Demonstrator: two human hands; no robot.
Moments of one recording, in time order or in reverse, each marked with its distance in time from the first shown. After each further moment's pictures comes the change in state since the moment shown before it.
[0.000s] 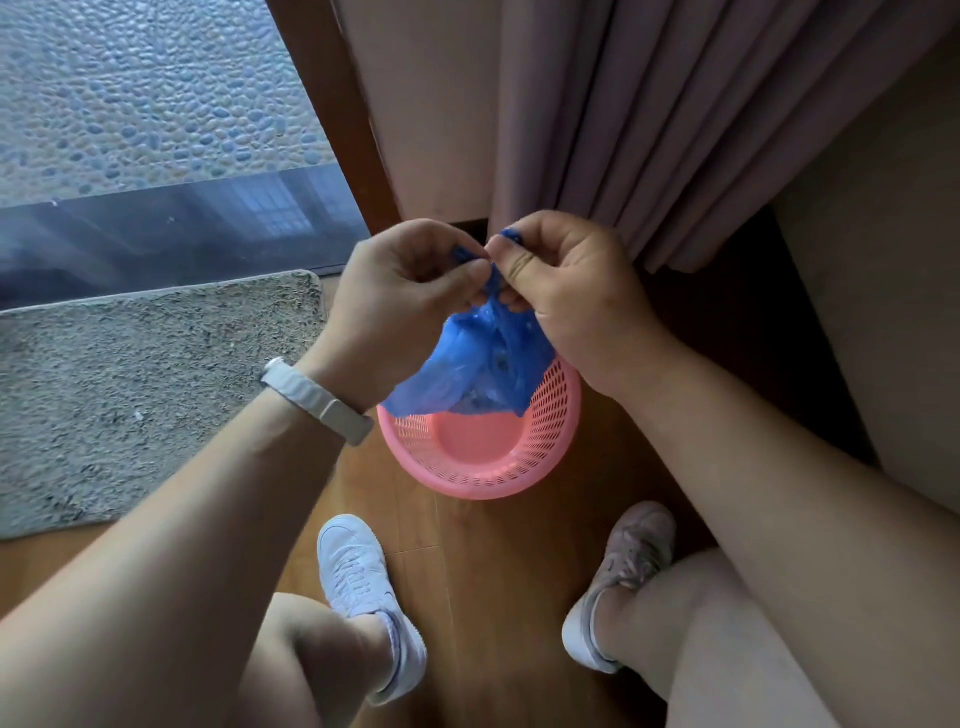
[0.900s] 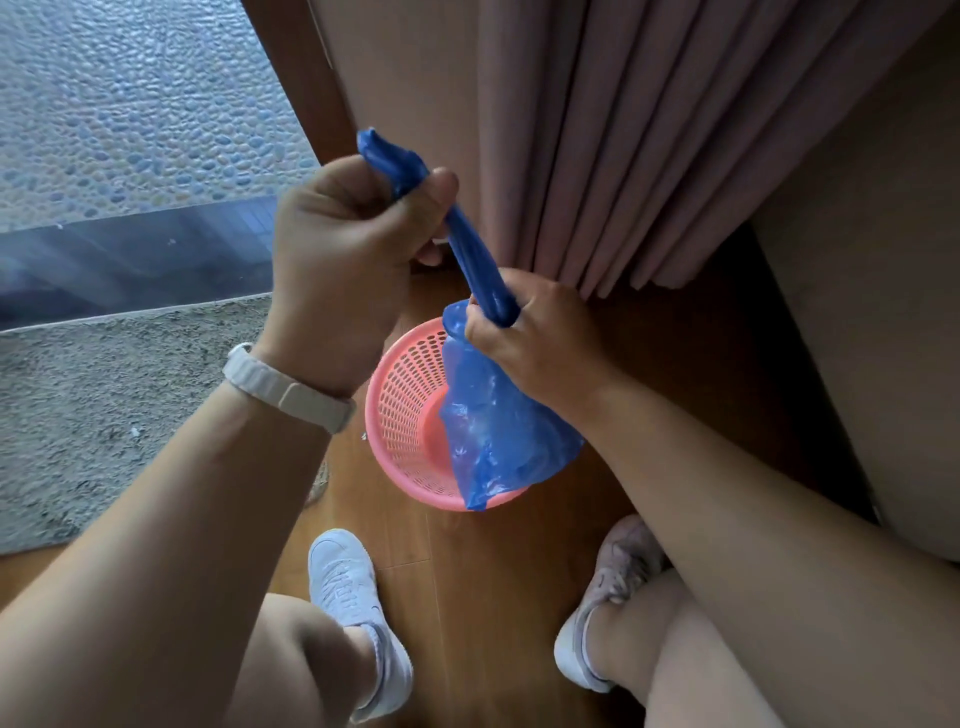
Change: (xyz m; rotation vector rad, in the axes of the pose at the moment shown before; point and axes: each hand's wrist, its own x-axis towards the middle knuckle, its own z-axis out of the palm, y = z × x) left_hand 0.001 0.053 0.008 -0.200 0.190 0.142; right_hand -0.007 0.031 -0.007 -0.526 0.035 -0.046
